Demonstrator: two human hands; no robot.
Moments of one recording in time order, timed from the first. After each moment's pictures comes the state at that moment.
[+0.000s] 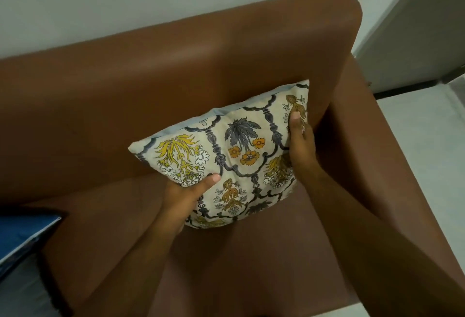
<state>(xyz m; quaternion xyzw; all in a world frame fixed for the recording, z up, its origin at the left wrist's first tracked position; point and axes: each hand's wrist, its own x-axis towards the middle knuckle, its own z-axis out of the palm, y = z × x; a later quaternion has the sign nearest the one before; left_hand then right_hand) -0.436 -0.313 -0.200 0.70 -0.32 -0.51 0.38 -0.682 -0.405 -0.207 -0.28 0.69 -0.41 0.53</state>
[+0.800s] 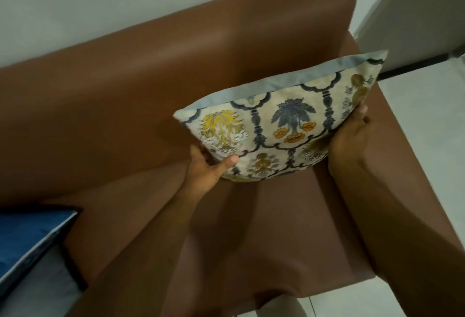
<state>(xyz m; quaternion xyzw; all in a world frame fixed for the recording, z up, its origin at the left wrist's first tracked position) -0.460 -0.348 -0.203 0.72 -0.38 -0.52 0.25 -0.738 -0.391 -0.202 -0.17 0.80 -0.48 0.30</state>
